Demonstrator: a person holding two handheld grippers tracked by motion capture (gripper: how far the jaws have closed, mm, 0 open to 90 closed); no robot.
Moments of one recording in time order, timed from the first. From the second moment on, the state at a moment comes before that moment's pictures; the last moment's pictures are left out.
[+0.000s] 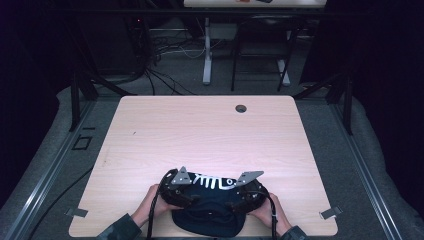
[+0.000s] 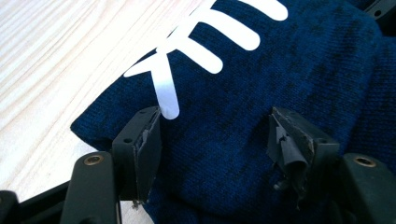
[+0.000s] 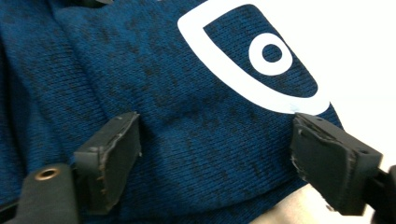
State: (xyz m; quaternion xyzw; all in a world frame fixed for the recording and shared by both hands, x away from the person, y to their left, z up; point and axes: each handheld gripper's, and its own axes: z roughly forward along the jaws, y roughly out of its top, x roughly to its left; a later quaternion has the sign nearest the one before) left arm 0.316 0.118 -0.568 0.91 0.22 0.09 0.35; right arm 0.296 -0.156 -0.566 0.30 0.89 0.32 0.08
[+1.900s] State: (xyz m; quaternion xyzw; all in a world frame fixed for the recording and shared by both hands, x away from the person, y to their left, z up) left arm 0.365 0.197 -0.575 0.85 0.35 0.18 0.35; right arm 0.323 -0.243 -0.564 0.41 0.83 0.34 0.16
